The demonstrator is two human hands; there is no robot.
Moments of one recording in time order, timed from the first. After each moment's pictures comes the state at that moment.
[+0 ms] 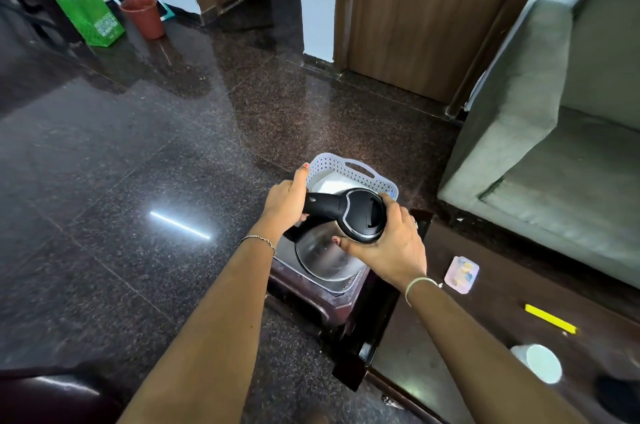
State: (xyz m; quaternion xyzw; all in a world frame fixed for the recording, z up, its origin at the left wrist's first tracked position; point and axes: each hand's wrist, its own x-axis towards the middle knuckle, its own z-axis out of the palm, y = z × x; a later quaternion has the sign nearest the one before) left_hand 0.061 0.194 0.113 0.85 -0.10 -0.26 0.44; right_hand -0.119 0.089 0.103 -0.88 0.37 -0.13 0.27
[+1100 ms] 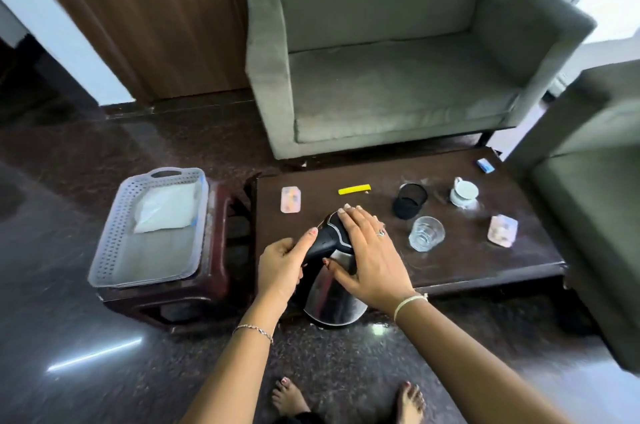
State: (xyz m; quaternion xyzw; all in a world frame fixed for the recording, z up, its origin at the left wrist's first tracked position) left_hand -0.352 0.169 0.114 0.75 -0.30 -0.40 0.45; right_hand -0.521 0.121 0.127 -0.87 0.43 -0.19 0.16
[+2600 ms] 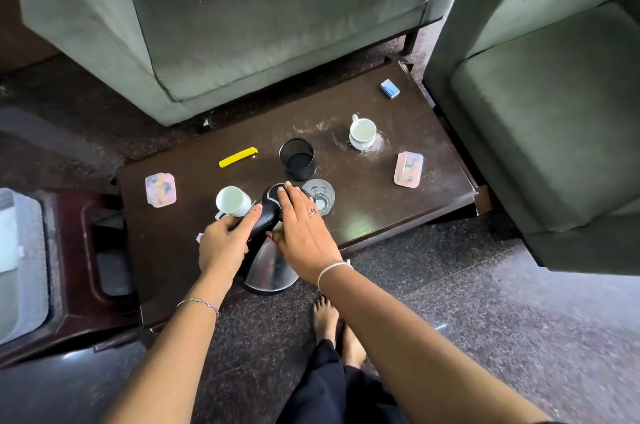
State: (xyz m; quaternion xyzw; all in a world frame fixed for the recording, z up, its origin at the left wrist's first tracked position) left_hand -0.513 0.023 0.016 0.83 -0.33 -0.36 0.27; right_hand -0.665 0.006 0.010 -0.79 0.52 -0.13 0.31
